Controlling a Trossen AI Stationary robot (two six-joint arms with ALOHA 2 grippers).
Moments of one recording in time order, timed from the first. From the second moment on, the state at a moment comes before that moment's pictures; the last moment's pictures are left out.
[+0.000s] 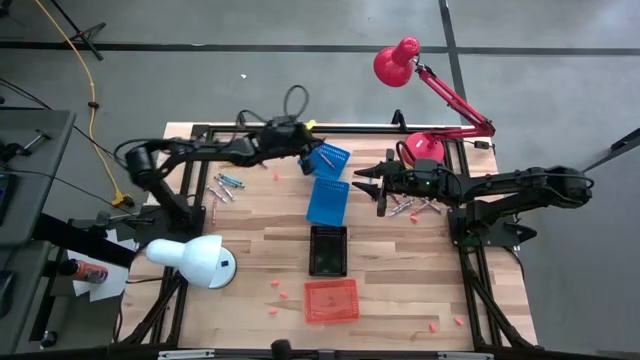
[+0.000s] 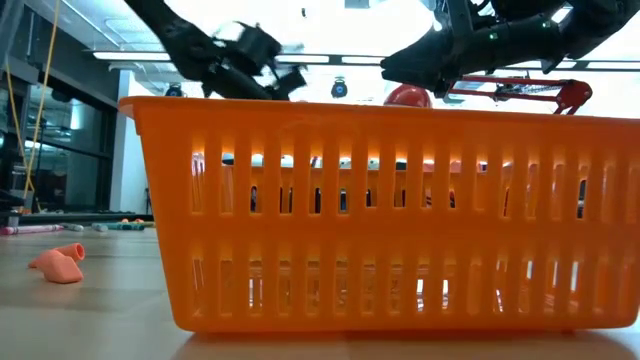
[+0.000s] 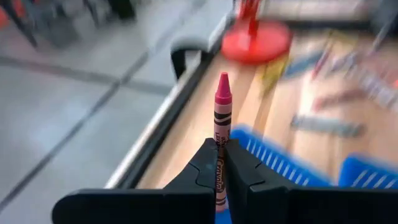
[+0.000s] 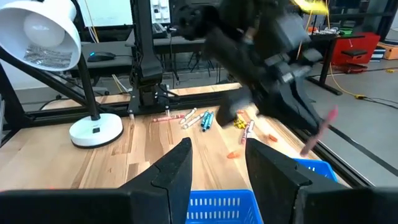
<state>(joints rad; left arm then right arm) 0.48 1.69 0.99 0.24 -0.02 0.19 -0.16 1.13 0.51 0.52 0.03 0.02</state>
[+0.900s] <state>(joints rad) 0.38 1.61 1.09 -0.12 -0.09 0.28 -0.16 1.13 0.51 0.50 0.03 0.02</state>
